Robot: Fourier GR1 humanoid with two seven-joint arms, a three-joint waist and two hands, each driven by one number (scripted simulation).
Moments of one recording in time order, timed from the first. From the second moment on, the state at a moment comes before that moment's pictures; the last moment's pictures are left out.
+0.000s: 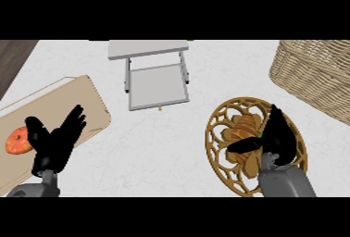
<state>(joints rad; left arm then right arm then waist) -0.04 0.27 -0.01 -1.41 0.23 0.07 0.26 -0.19 -0.06 0.15 -1.54 0.92 -0.08 1.07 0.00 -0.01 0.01</state>
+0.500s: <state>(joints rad) -0.04 0.26 0.00 -1.41 0.21 0.07 0.27 -0.24 -0.06 0.14 -1.41 0.87 0.00 0.97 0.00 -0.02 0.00</state>
